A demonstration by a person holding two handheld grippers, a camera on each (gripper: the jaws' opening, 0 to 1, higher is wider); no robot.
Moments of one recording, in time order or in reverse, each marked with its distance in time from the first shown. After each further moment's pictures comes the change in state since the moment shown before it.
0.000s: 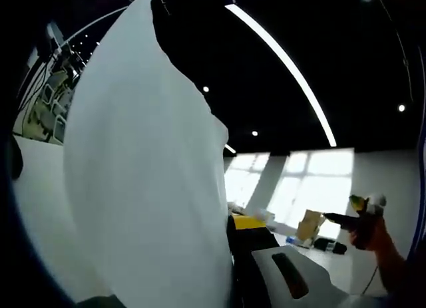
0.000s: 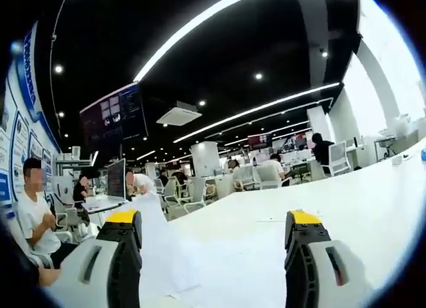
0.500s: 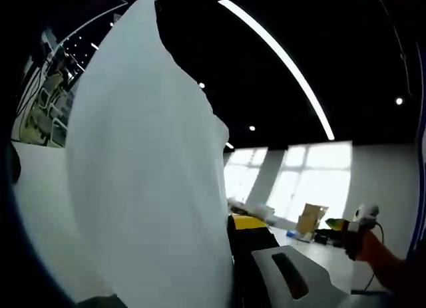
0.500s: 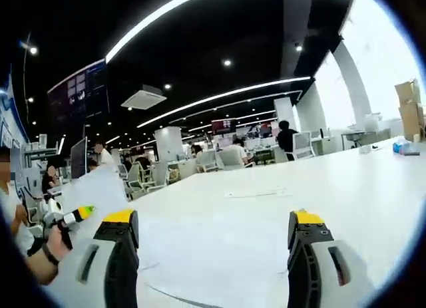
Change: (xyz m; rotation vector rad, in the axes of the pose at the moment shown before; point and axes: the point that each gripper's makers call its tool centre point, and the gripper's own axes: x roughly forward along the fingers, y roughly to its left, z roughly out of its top) left arm -0.002 -0.005 -0.004 0.025 0.024 -0.013; right arm -0.010 -0.058 -0.068 -0.016 0.100 -0.260
